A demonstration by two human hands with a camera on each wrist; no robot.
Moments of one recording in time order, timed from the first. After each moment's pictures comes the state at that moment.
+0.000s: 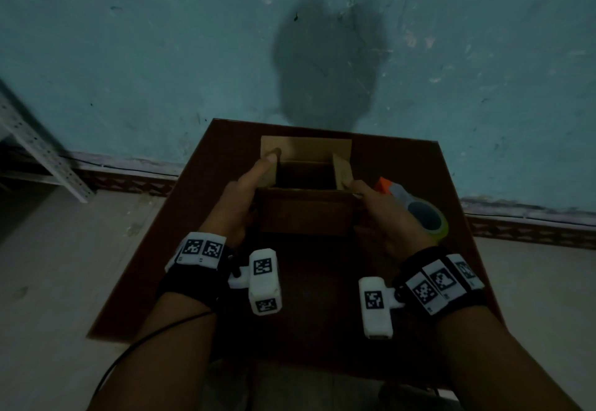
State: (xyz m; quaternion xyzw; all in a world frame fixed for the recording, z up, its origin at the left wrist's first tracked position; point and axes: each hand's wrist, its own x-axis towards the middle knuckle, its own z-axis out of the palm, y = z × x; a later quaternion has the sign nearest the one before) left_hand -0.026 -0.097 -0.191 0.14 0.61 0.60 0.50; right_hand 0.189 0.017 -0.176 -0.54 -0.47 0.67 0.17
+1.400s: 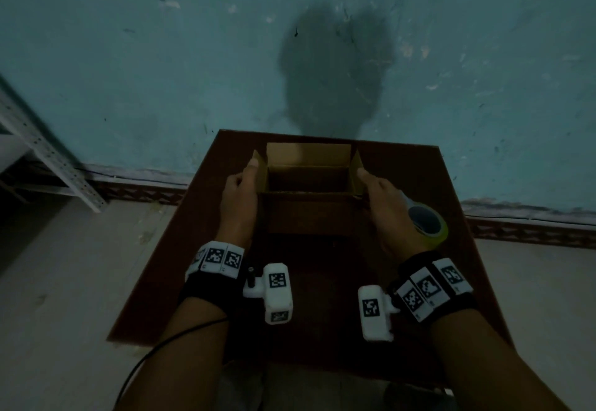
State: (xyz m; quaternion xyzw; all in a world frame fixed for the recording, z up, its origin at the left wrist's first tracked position) left_hand -0.026 -0.095 -0.186 0.17 0.74 0.60 0.26; right_hand 0.182 0.026 -0.193 -0.49 -0.53 0.62 0.29
